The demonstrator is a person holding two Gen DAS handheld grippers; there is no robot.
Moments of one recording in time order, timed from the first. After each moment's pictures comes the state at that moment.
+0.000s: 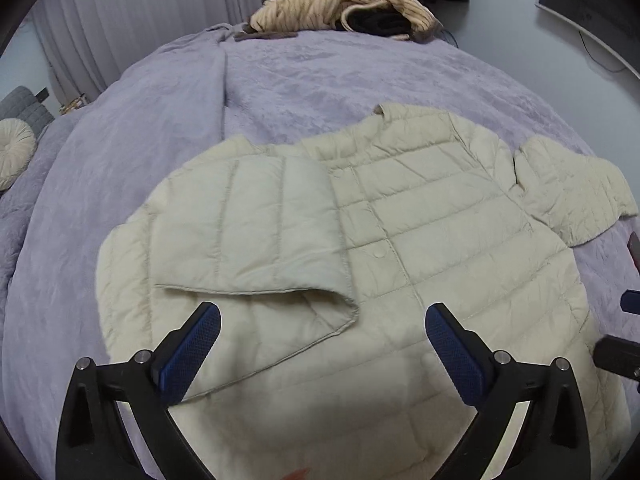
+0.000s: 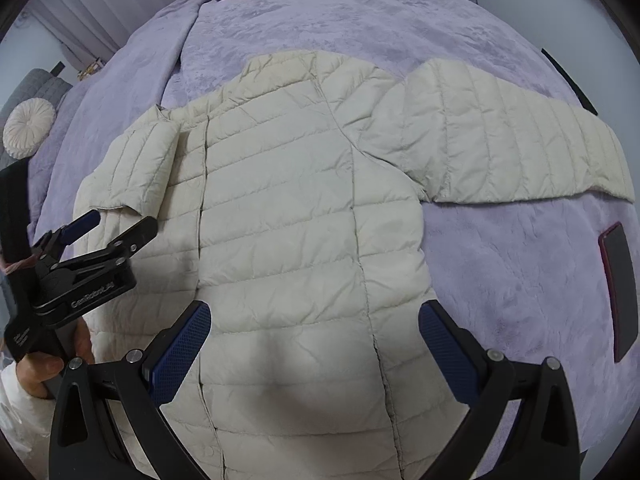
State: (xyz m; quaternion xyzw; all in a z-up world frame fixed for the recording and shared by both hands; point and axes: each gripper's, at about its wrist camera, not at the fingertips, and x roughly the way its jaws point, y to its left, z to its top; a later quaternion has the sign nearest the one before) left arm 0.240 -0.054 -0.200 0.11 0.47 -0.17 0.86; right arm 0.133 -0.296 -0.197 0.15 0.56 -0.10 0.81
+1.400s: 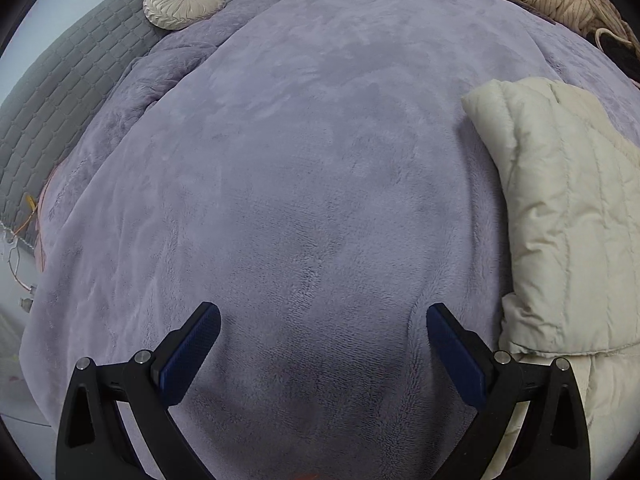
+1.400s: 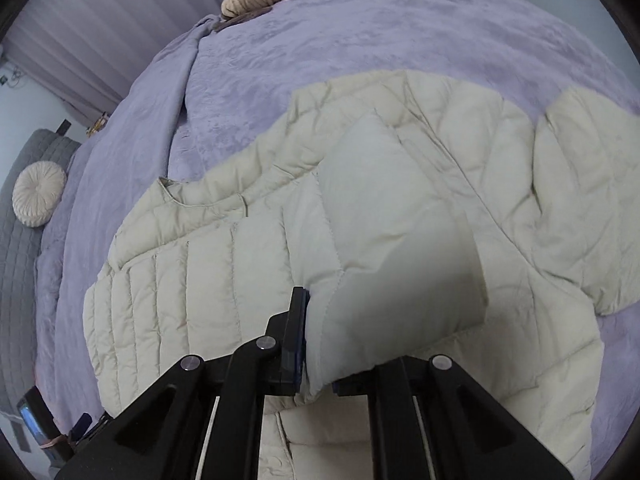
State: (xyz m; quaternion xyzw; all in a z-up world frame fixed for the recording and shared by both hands) left arm 0.280 0.145 -0.285 0.02 0.54 0.17 0.82; right arm 0.260 -0.286 -0.256 0.26 0.49 -0.09 0.83
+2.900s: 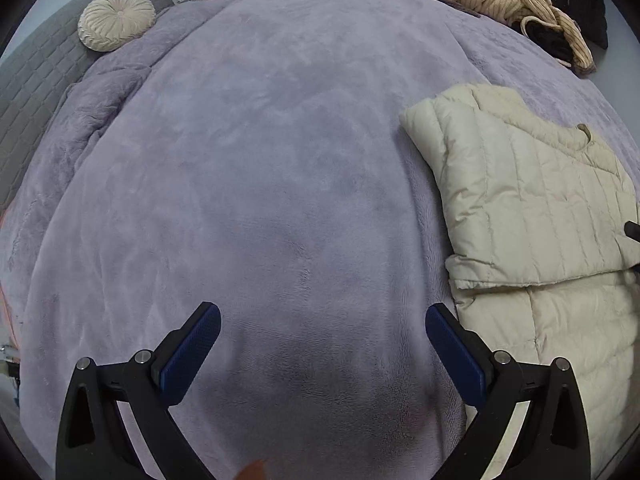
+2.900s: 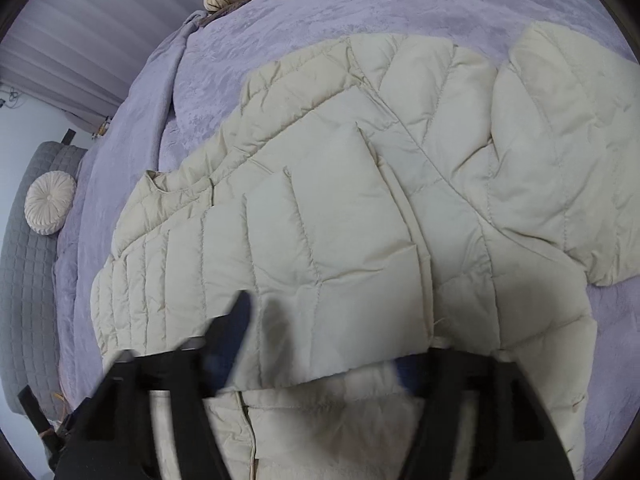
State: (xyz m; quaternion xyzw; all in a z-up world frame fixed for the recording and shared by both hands) left arm 0.270 0.158 -0.243 0.02 0.54 0.03 0.84; right arm 0.232 -0.315 -0.264 0.29 0.50 -0.07 0.81
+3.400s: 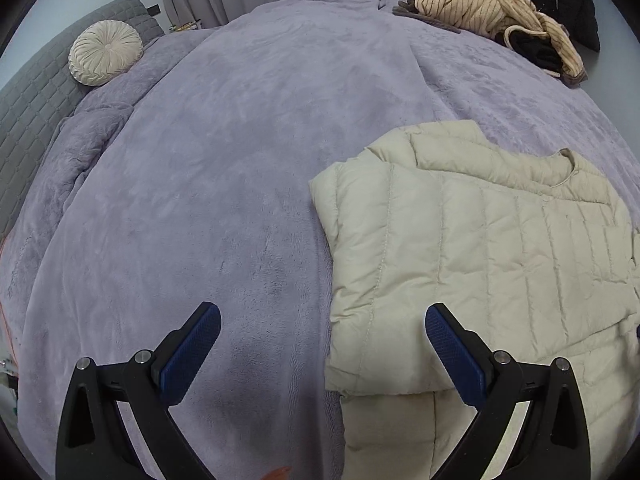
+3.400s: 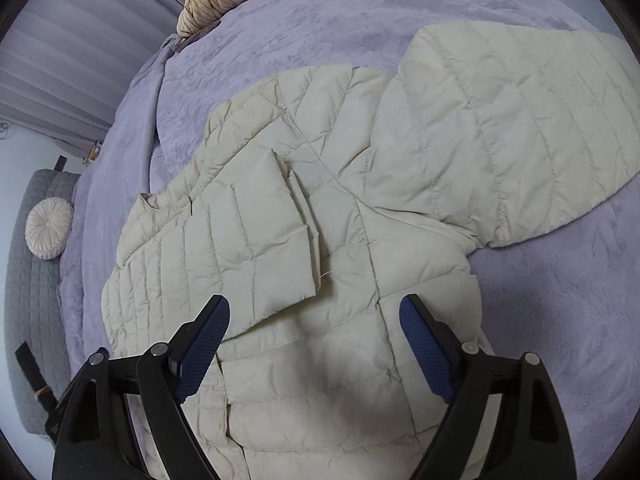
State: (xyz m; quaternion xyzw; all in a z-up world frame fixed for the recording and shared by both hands) left arm 0.314 0.072 -0.241 0.04 0.52 0.03 0.85; right arm 0.179 -0.360 -0.241 0.34 0.50 -0.09 0.79
